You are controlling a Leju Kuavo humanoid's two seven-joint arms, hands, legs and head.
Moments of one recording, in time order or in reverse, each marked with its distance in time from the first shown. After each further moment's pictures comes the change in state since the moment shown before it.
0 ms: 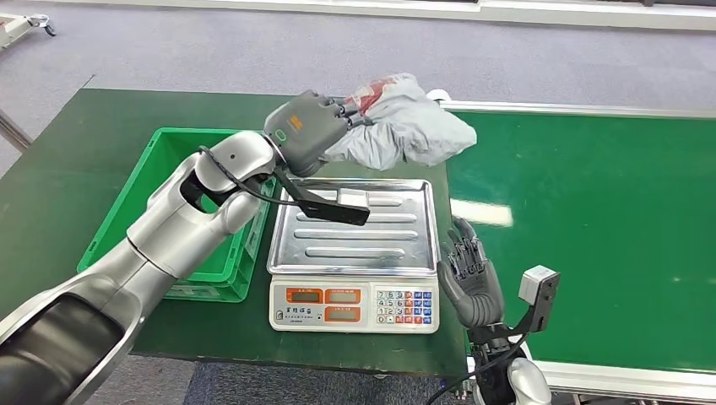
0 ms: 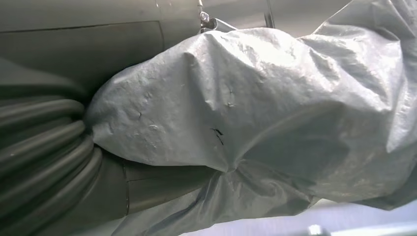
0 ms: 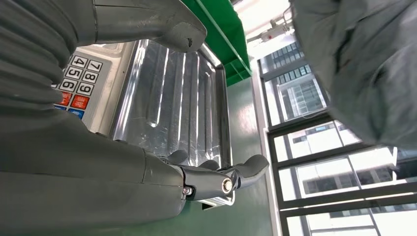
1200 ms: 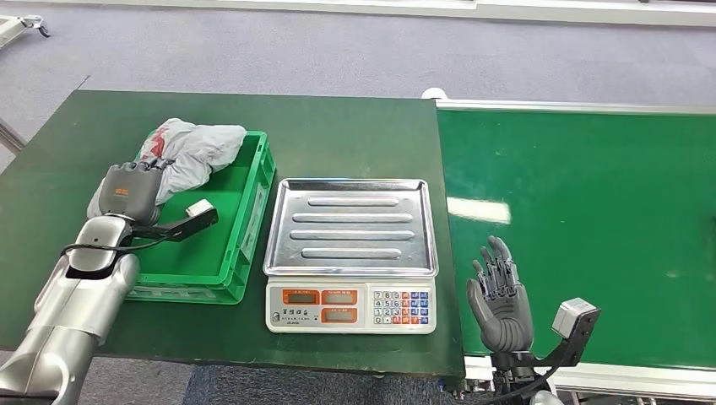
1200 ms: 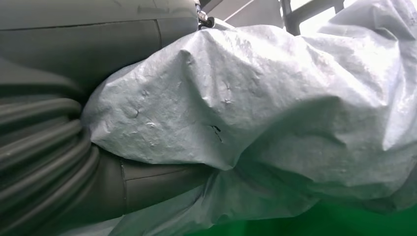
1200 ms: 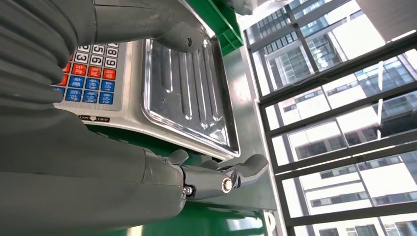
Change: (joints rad) left arm 0.456 0.230 0.679 0.211 -0.322 0.373 0.120; right arm 0.143 0.046 -0.128 -0.133 0.028 0.008 -0.008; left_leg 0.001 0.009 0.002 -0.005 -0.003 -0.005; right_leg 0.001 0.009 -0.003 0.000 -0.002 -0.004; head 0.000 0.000
